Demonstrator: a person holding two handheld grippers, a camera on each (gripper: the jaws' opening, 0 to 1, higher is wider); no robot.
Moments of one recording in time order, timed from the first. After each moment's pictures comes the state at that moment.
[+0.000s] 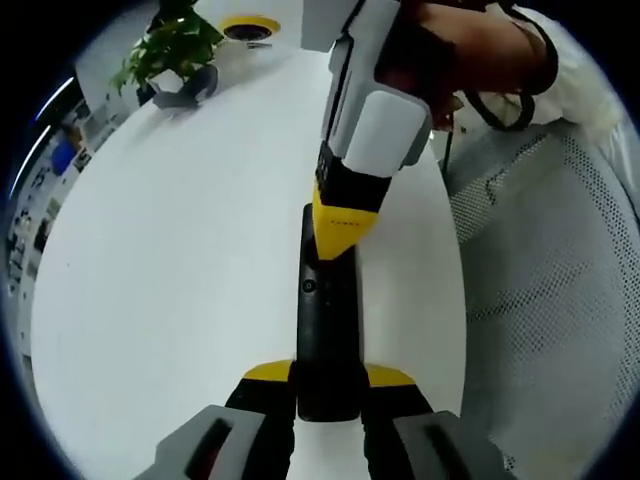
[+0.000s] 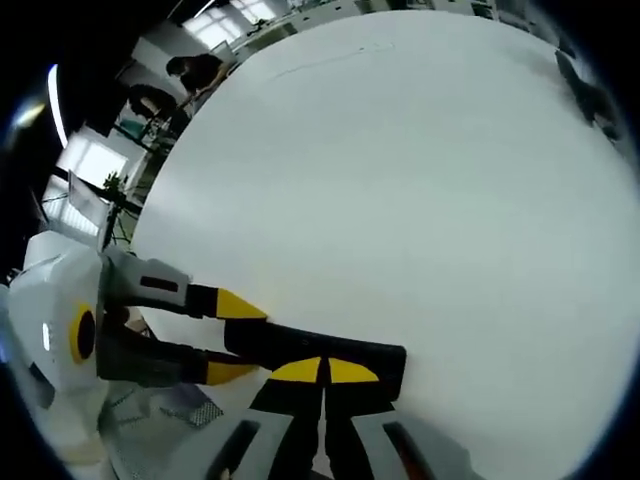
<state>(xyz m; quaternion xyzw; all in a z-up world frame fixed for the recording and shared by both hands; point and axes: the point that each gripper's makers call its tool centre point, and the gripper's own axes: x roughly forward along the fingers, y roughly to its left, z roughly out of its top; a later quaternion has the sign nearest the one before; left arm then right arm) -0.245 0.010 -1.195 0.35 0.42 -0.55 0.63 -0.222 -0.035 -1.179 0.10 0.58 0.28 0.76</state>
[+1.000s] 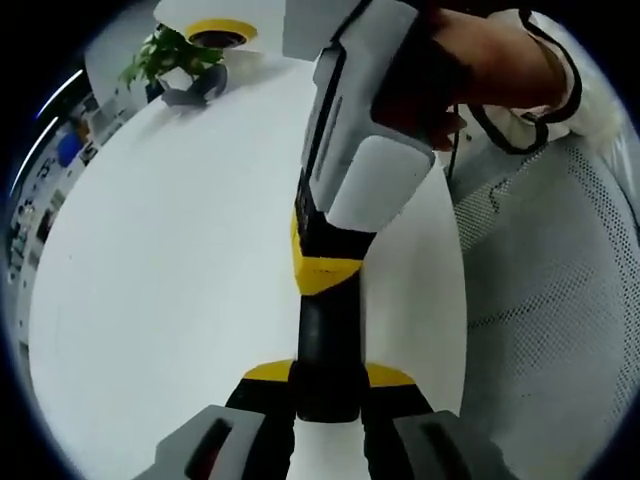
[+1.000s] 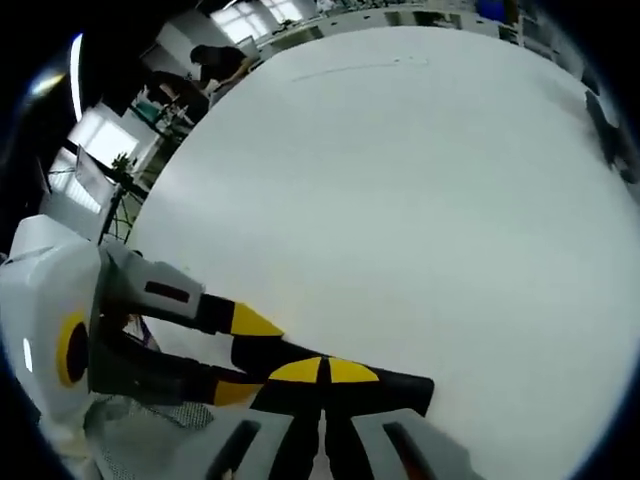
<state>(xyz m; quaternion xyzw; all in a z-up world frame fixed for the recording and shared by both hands) -0.243 0.009 -1.195 0.33 0.43 -0.54 0.64 -0.216 -0.020 -1.188 0.02 0.58 0.29 0.76</state>
